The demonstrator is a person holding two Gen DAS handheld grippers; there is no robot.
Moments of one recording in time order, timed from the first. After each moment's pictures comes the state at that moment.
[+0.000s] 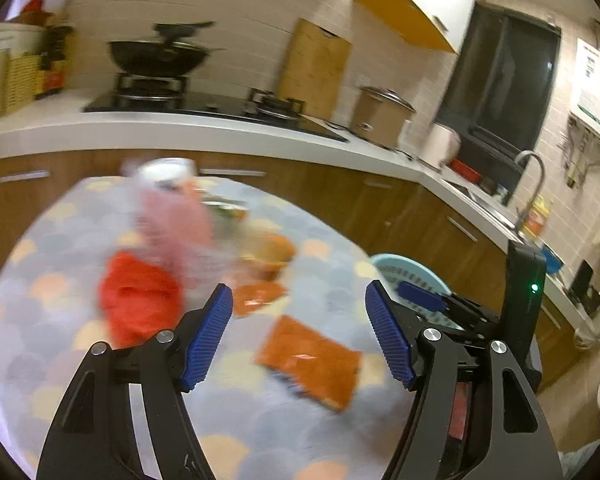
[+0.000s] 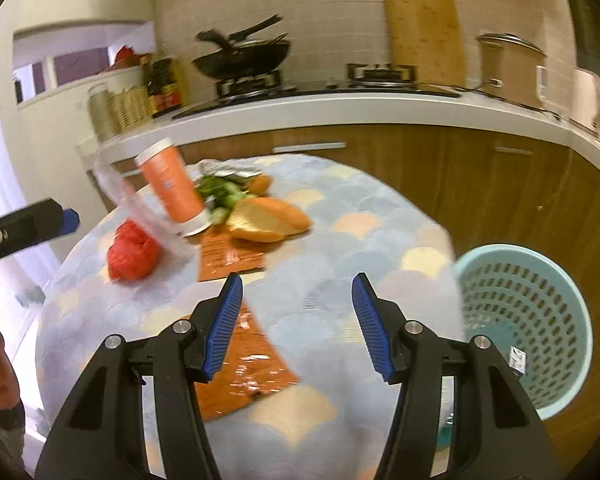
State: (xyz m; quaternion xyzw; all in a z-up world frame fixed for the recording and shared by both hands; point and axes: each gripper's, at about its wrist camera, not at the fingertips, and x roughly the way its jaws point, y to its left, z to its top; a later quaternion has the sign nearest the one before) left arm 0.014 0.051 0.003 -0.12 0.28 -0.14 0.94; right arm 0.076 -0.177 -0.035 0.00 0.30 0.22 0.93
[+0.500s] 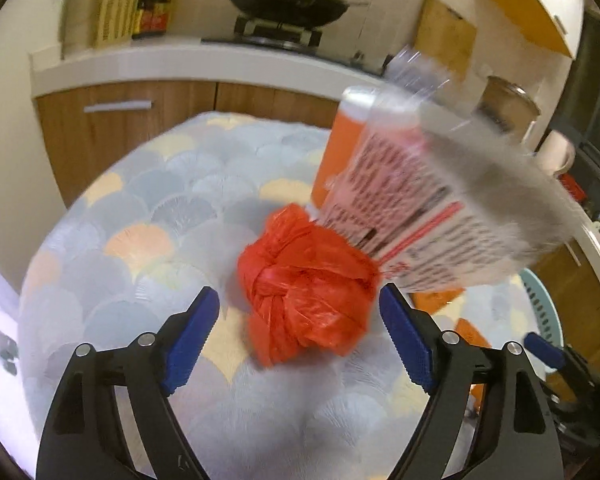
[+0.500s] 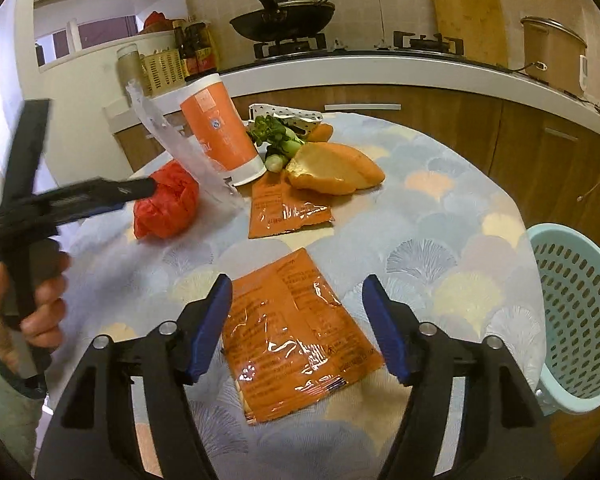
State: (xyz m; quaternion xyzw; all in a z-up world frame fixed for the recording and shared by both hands) left arm 0.076 0.130 -0.065 -0.15 0.36 0.03 0.92; right arm 0.070 -0.139 -0.070 -0.01 0.34 0.27 0.90
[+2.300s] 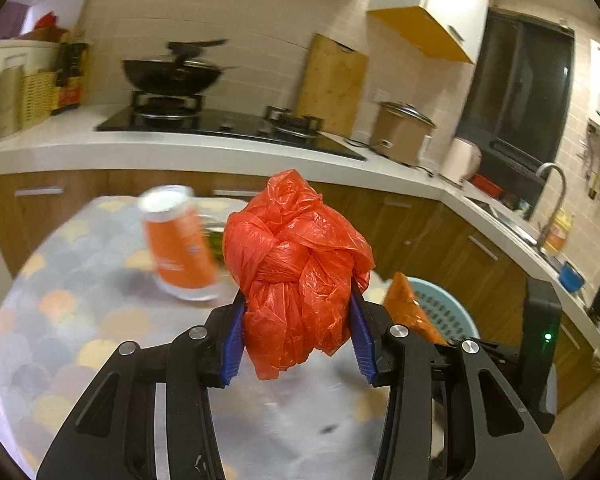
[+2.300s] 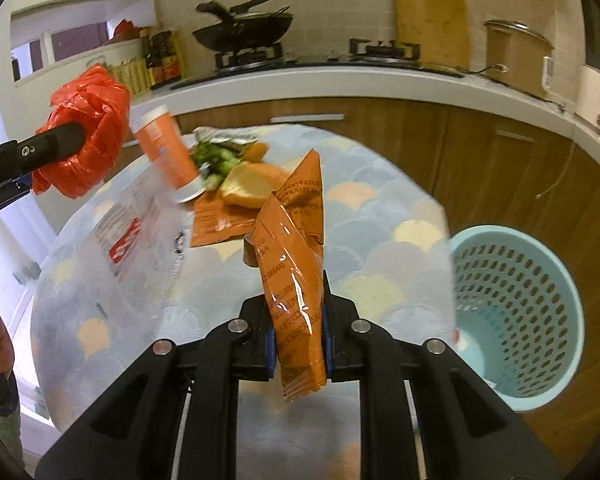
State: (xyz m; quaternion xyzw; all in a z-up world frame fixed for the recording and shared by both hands) left arm 0.024 0.002 0.026 -0.12 0.26 -0.12 0.95; right arm 0.075 -0.207 -0.035 -0.02 0.34 0.20 0.92
